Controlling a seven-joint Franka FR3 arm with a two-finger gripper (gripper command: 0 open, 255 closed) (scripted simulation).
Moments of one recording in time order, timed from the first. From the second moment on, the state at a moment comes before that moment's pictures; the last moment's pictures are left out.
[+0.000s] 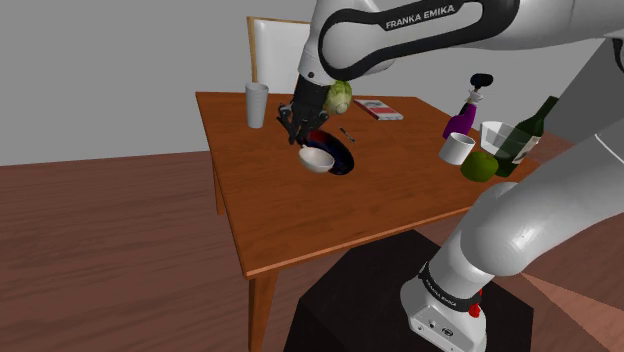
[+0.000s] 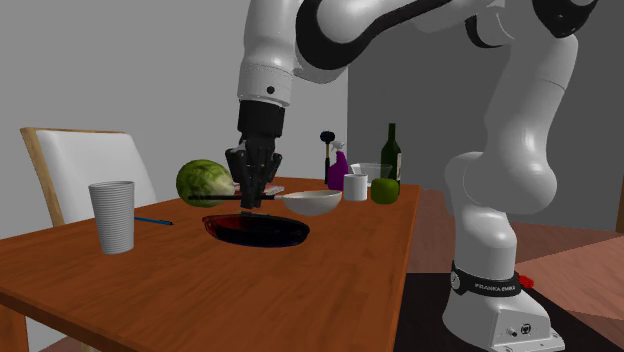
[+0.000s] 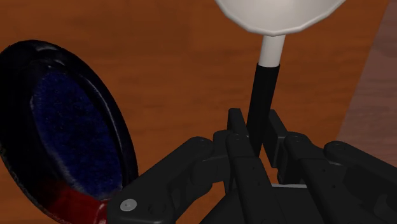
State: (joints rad) arm -0.02 -0.33 0.21 -2.35 0.10 2.17 0.53
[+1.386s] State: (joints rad) arm -0.14 -0.45 -0.05 -2.36 0.05 2.04 0.20
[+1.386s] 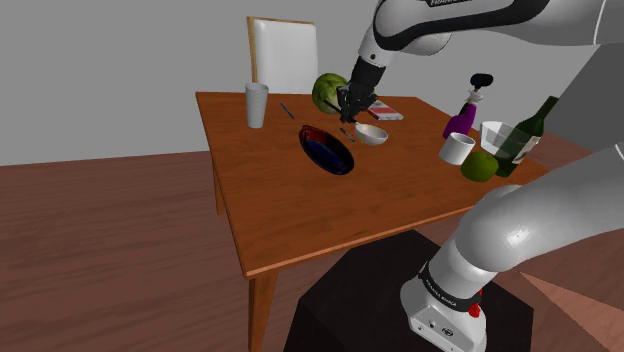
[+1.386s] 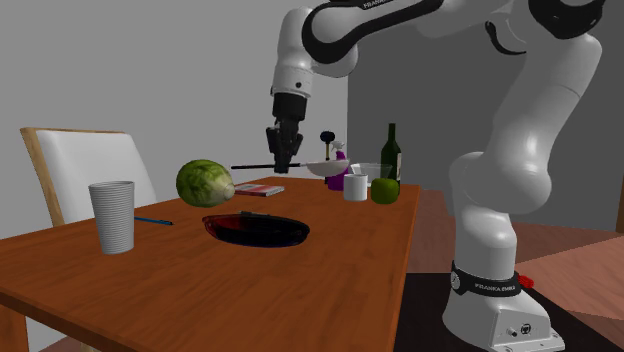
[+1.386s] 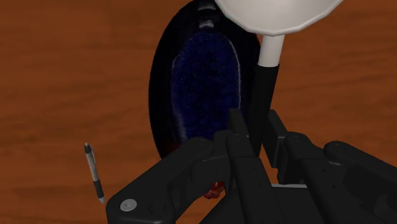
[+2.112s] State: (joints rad) arm -0.24 -0.39 -0.25 -2.28 0.01 2.00 -0.07
